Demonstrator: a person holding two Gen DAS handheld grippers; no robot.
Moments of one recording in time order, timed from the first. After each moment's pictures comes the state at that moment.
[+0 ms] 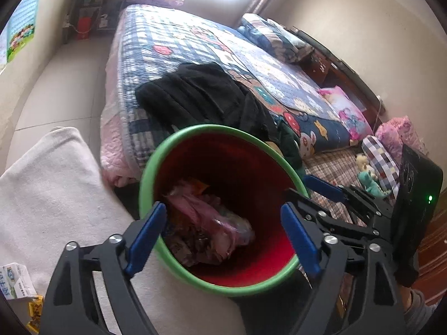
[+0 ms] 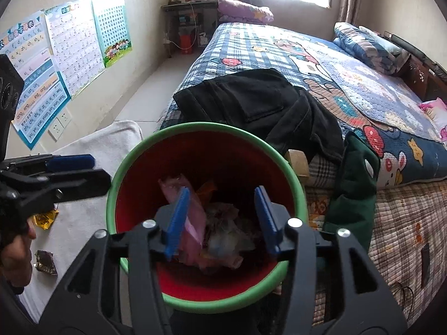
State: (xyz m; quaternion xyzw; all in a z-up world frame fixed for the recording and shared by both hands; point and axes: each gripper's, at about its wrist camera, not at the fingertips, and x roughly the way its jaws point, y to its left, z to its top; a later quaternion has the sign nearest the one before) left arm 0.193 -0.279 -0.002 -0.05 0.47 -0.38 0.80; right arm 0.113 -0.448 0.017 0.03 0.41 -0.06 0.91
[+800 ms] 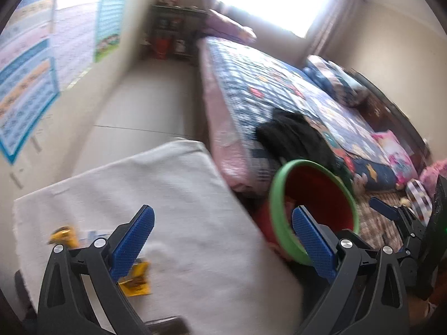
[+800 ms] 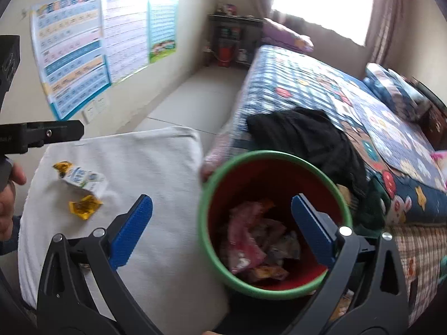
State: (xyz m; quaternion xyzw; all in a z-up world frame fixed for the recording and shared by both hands) left arm 0.164 -0.097 0.051 -0.07 0.43 -0.20 0.88; right arm 0.097 -0.319 0.061 -0.05 0.38 0.02 0.92
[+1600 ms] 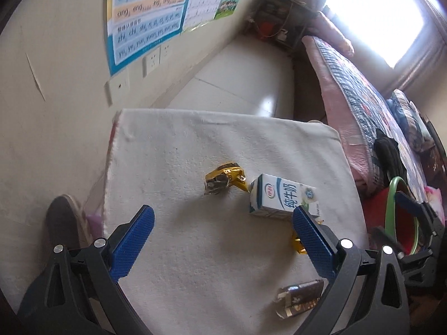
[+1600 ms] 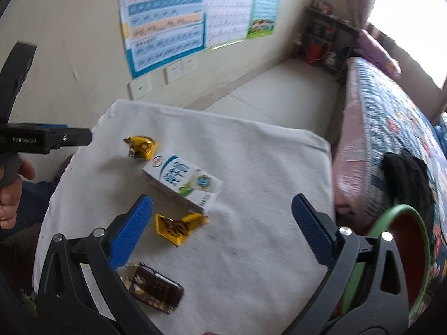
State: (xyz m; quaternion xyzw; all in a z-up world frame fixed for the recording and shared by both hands) left arm 0.151 0.122 -0.043 -0.16 0.50 -0.01 0.85; right arm 0.156 -0.114 -0.003 -0.14 0.42 0.20 0.87
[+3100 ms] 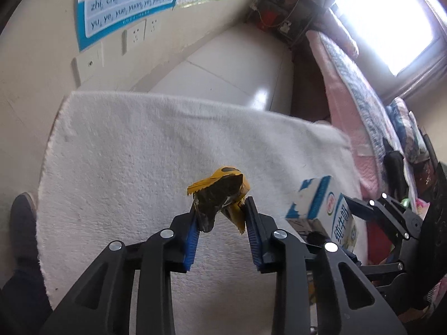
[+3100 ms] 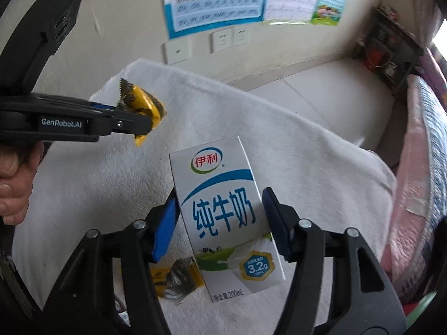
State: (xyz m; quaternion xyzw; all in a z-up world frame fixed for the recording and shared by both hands) left arm 0.222 0.100 -0.102 -0.21 0.52 -0.03 0.83; right arm 0.232 -0.072 -0.067 -0.20 0.46 0.32 0.81
